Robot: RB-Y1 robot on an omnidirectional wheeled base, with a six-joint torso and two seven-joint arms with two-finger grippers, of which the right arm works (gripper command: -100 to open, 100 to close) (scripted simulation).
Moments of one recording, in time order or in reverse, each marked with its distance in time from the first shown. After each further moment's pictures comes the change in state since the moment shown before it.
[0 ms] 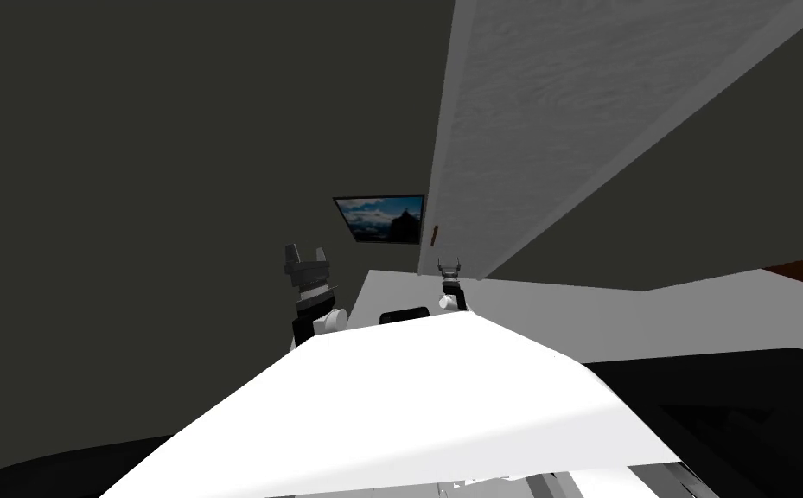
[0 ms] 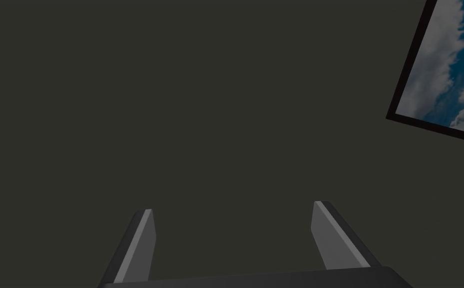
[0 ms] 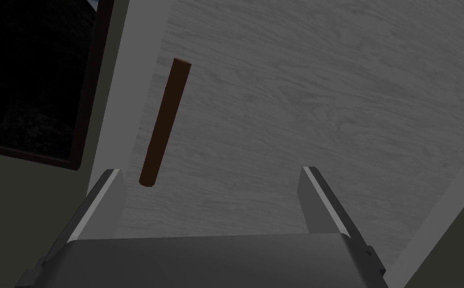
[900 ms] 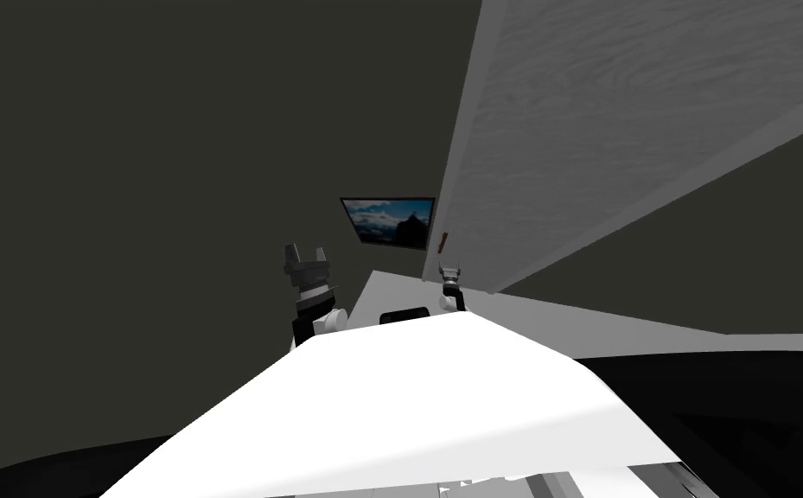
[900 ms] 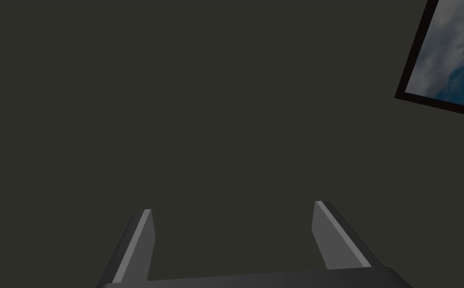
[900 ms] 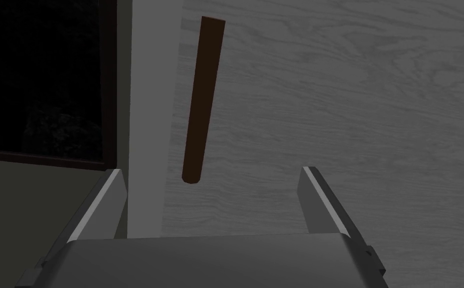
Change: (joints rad) arm -0.067 -0.014 0.016 0.195 -0.103 -0.043 -0.164
